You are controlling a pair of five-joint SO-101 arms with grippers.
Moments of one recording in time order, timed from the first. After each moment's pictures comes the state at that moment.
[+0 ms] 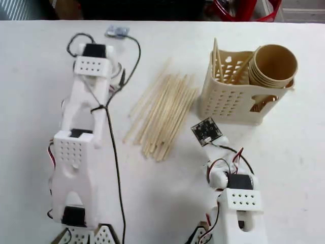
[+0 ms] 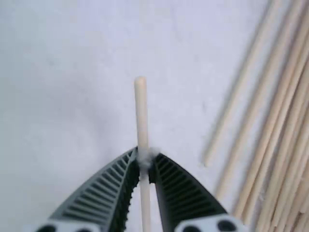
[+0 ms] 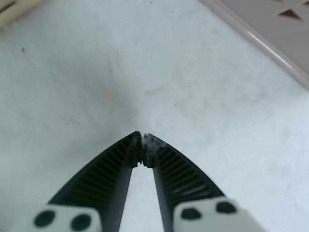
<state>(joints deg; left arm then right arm) -0.3 46.5 -57.8 97.4 -6.9 -1.1 -61.1 83.9 46.0 34.3</state>
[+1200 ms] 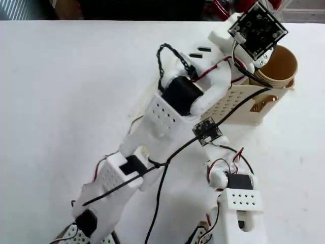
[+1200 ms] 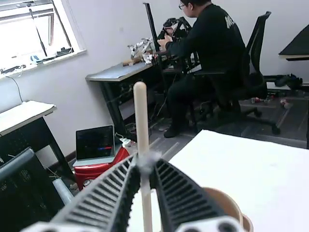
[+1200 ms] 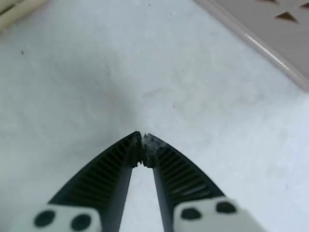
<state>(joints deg) 41.3 41.5 -83.9 55.2 -13.3 -1.1 -61.1 83.9 45.5 34.3</state>
